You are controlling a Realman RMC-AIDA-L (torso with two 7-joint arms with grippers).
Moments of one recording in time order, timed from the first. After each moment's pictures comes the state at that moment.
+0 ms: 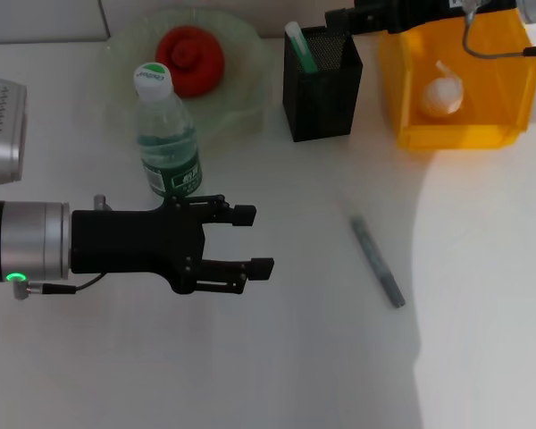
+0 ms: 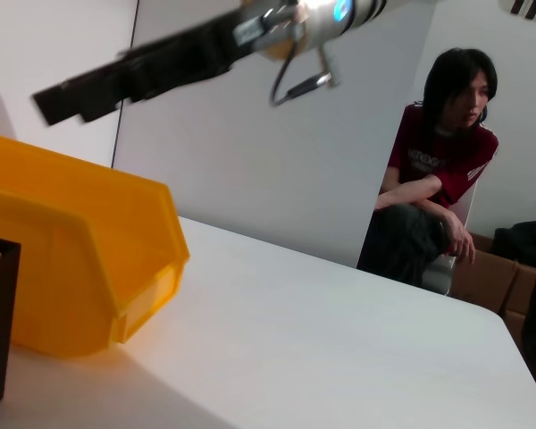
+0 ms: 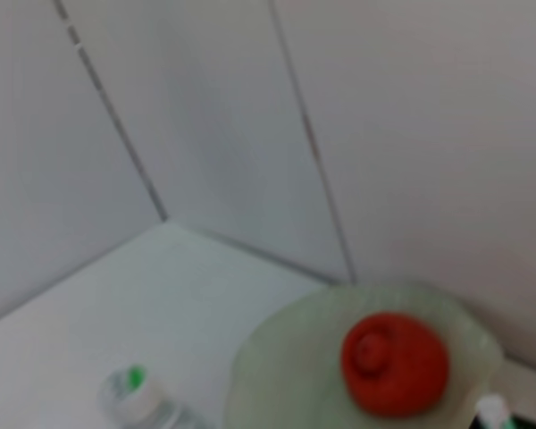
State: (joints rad) left arm -0.47 -2.07 1.03 0.67 1.81 1.61 -1.35; right arm 0.74 2.03 -1.00 -1.11 -2.10 -1.35 2.25
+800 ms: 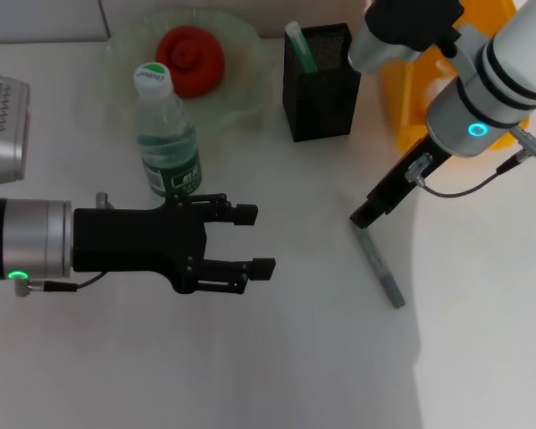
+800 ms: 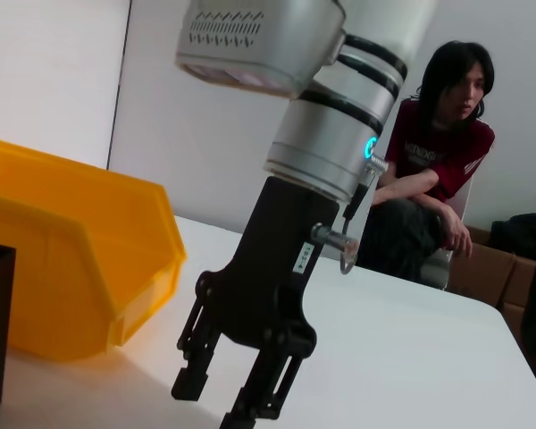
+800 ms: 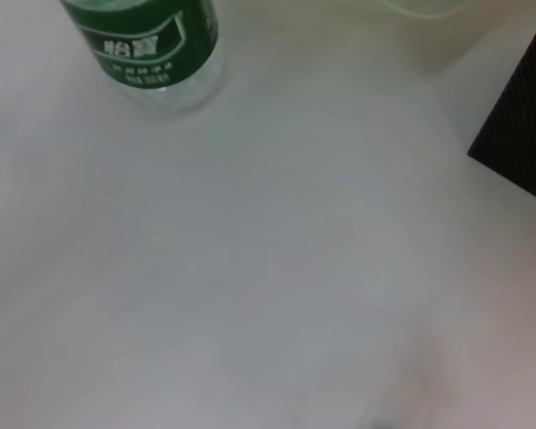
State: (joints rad) left arm -0.48 -2.07 1.03 0.67 1.81 1.60 -1.34; right arm 0.87 2.08 -1.41 -0.98 -2.60 -1.42 2.58
